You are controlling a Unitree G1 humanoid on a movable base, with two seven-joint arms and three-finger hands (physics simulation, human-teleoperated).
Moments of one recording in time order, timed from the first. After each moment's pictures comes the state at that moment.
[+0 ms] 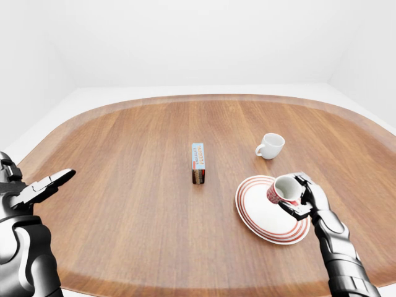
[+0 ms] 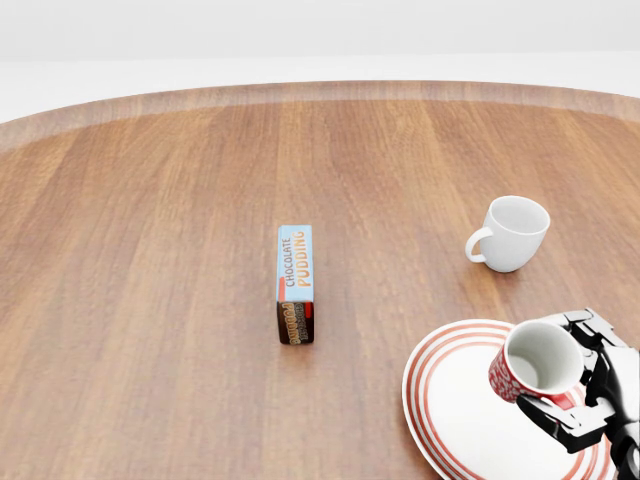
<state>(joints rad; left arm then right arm) -0.06 0.31 0.65 -0.24 -0.47 0.09 0.16 -0.17 -0.36 -0.33 0.59 0.11 -0.09 0.26</state>
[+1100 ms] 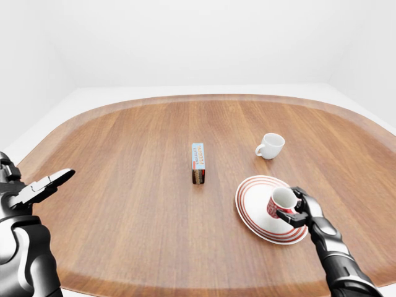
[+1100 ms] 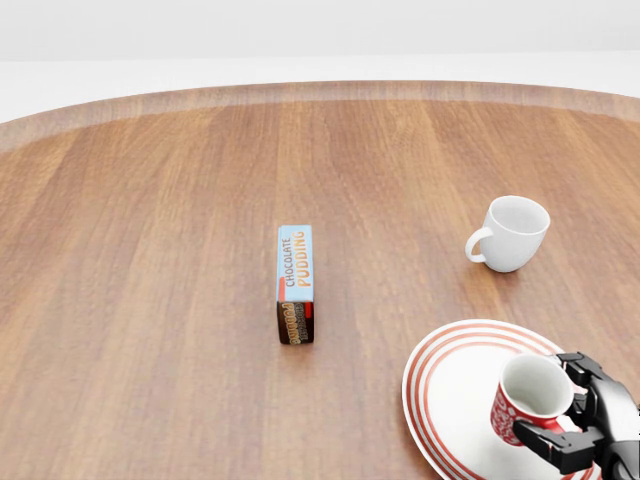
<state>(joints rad) -0.06 0.31 0.65 -0.25 -0.47 0.09 0.16 -0.26 -0.39 -0.27 0.93 0.10 -0.09 0.19</state>
